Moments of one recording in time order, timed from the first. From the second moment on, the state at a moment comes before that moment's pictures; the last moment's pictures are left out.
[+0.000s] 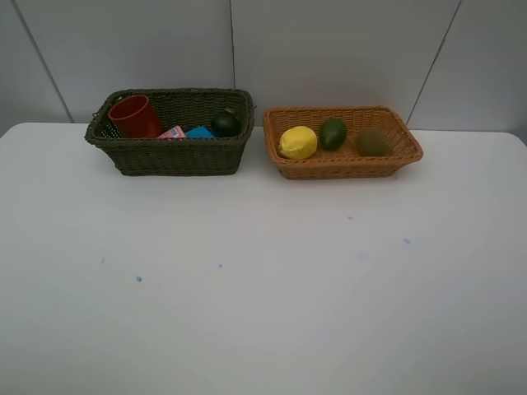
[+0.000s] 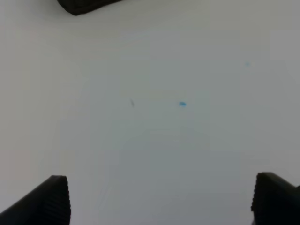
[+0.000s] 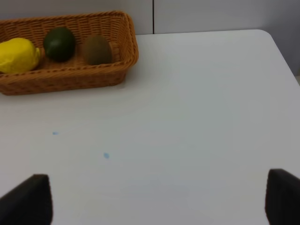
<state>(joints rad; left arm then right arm) -0.42 0.15 -0.56 0.05 1.22 -0.06 0.00 0.00 -0.53 -0.13 1.07 0.06</state>
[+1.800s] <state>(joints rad) -0.02 -0.01 -0.50 0.01 1.07 -0.07 0.00 0.00 -0.53 -0.13 1.07 0.06</state>
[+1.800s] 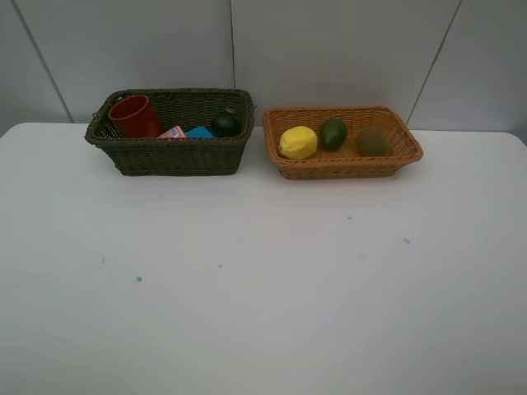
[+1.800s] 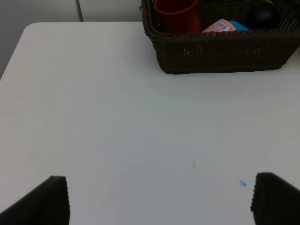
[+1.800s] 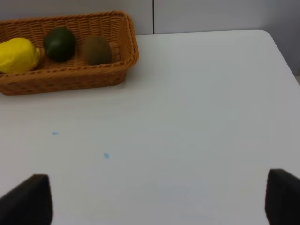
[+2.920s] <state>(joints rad) 0.01 -0.01 -0.50 0.01 1.07 -0.06 0.00 0.00 -0.53 -0.13 1.07 0.06</state>
